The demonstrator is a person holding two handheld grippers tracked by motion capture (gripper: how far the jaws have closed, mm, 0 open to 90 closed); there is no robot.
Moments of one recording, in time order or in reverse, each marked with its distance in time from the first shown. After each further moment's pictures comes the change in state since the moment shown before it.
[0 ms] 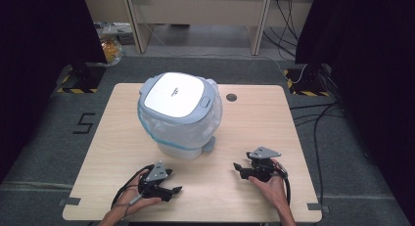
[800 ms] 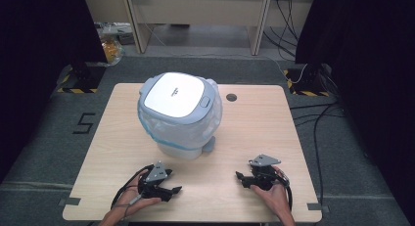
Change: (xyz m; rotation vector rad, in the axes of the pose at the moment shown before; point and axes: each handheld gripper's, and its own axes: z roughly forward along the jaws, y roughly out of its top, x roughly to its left) left arm 0.000 -0.001 -0.001 0.001 0.005 0.000; right arm 0.012 -0.016 -0.010 0.081 -0.027 -0.012
